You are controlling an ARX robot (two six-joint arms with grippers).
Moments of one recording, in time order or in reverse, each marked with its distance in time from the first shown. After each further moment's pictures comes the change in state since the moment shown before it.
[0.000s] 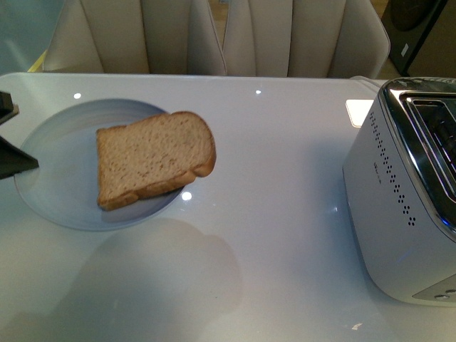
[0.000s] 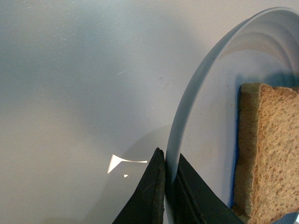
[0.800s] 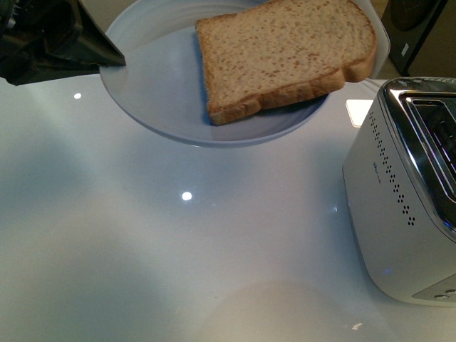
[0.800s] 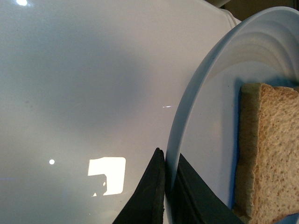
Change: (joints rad) left arm -0.363 -0.220 0.166 -0.178 -0.064 -0.241; right arm 0.000 0.000 0.000 0.000 0.000 0.000
